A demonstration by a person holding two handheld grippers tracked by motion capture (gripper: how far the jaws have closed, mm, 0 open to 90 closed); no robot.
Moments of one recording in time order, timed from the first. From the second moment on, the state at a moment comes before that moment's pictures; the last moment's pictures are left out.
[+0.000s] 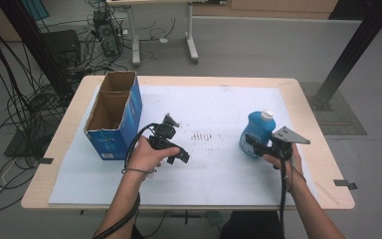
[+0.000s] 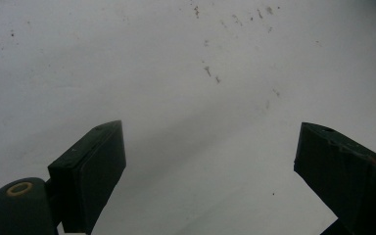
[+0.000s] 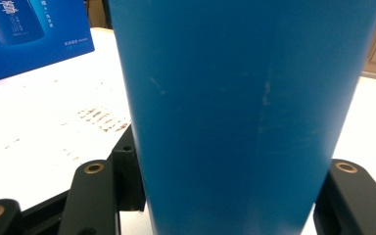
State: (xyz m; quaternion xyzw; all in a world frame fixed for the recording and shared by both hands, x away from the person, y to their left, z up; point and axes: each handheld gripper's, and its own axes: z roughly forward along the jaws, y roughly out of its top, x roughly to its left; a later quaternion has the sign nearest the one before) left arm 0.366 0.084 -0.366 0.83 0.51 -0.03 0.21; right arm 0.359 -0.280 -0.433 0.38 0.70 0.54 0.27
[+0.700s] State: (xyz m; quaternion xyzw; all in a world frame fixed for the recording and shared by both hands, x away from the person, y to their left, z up) left arm 0.367 0.082 -0.366 0.83 0.51 -0.02 0.21; right arm 0.359 -0.279 -0.435 0.37 0.70 0.54 0.28
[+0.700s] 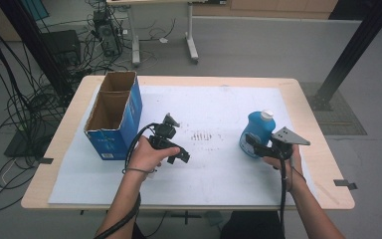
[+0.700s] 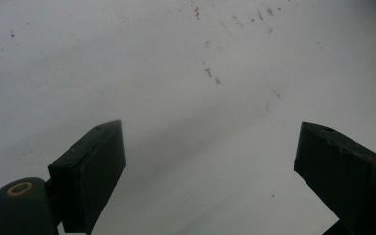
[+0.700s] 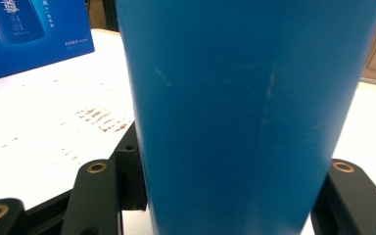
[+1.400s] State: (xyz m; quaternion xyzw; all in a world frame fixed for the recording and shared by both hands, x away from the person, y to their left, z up) left arm 0.370 0.081 -0.364 0.83 0.51 -0.02 0.21; right arm 0.359 -0.280 -0.435 0.37 0.70 0.54 0.28
